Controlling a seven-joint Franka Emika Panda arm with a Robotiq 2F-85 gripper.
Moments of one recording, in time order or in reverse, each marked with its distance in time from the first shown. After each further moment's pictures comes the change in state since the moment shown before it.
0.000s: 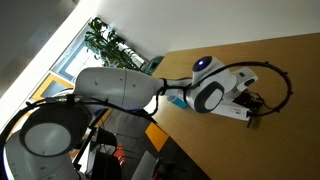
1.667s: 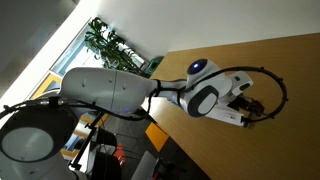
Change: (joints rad) arm -0.029 -0.081 0.025 -0.108 0.006 0.001 -0.022
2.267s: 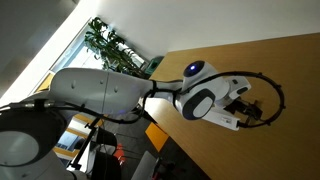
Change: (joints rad) arm -0.014 -0.057 0.005 -0.071 0.028 0.000 -0.003
